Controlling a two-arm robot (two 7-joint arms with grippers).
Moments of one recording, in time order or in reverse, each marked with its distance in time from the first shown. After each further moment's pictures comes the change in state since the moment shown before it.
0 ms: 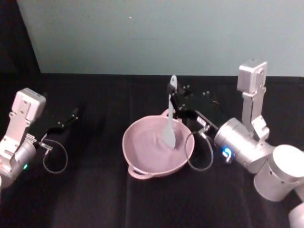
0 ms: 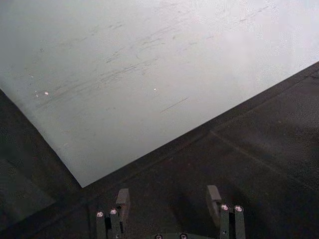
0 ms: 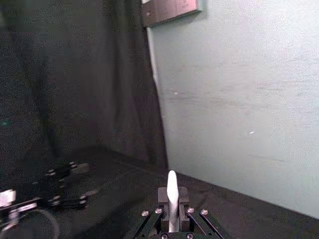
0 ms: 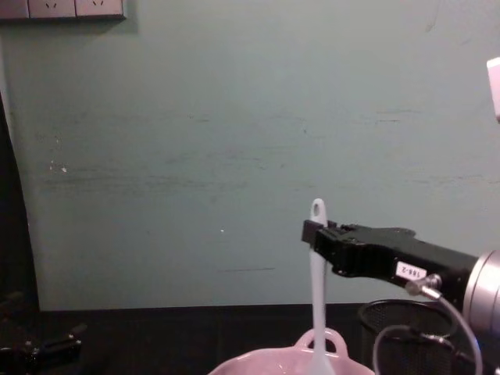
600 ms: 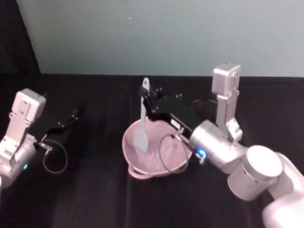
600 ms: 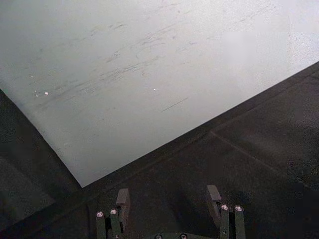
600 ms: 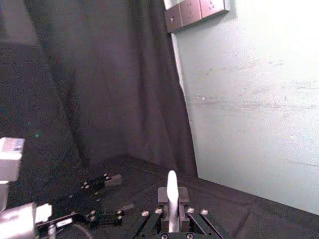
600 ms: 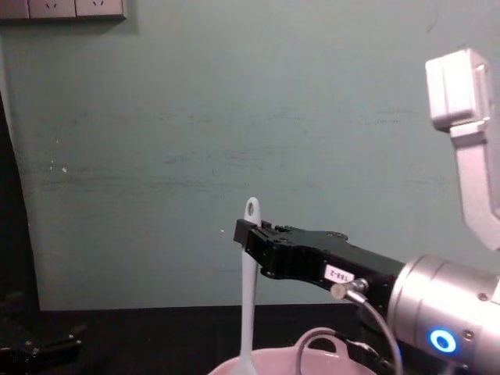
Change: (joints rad) left arm 0.000 0.000 0.000 0.000 0.000 0.000 0.000; right arm 0.027 -0.084 -0.061 0.048 0.014 -0.025 0.033
